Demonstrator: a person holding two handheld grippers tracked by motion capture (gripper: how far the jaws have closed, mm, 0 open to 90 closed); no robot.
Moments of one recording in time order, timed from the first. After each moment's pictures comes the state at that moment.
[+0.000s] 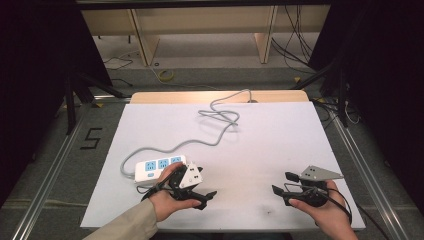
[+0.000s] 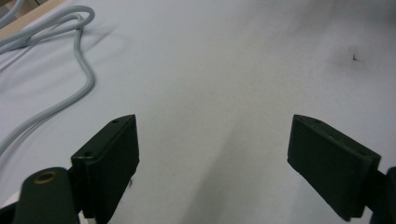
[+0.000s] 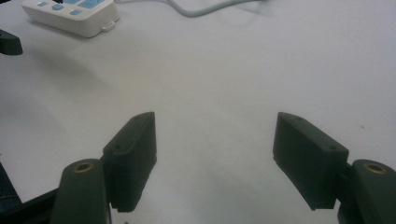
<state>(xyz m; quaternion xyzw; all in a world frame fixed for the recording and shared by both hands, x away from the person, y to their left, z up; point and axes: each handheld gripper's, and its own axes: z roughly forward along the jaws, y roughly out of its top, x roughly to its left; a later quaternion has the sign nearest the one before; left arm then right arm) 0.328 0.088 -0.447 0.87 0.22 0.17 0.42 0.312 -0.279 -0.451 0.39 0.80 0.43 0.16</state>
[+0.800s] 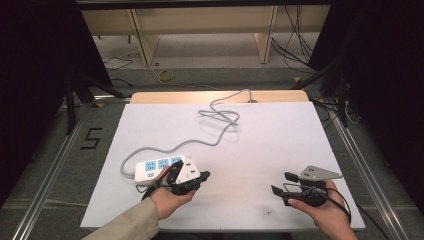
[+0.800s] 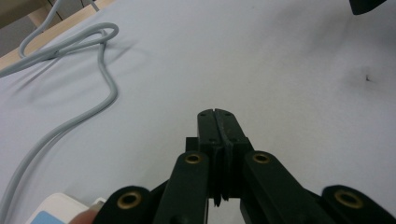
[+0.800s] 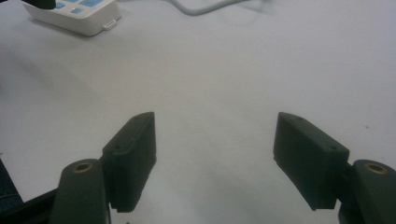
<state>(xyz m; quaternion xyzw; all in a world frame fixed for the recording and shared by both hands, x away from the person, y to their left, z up) 0.336 0.096 -0.436 0.85 0.24 0.19 0.43 0.312 -0.277 -0.452 0.39 0.80 0.43 0.15</state>
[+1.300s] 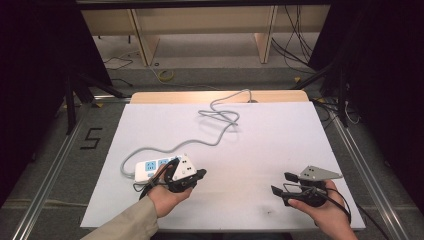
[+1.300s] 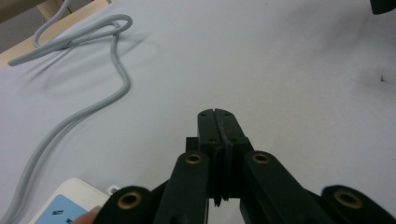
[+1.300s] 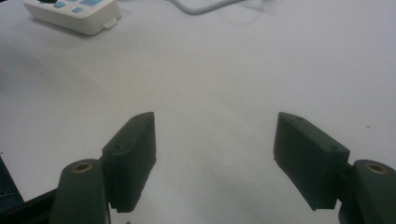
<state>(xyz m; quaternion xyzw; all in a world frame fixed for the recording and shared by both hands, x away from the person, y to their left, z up) 0.339 0.103 -0.435 0.85 0.26 0.19 0.43 0.312 -0.277 -0.452 0.39 0.80 0.43 0.15</state>
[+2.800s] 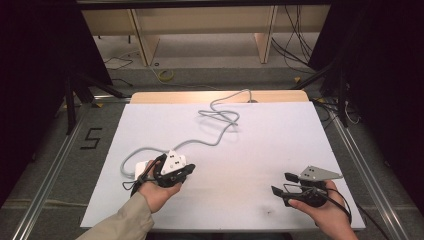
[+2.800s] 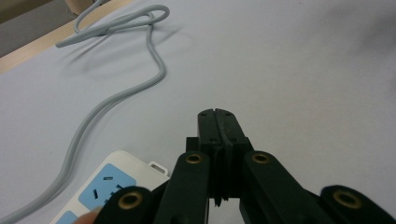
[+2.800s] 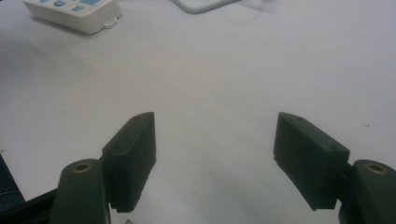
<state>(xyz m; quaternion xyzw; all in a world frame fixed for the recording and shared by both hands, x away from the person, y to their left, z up) 0.346 0.130 -0.430 0.83 0.30 0.20 0.42 0.312 -0.278 -0.452 0.39 0.80 0.43 0.15</state>
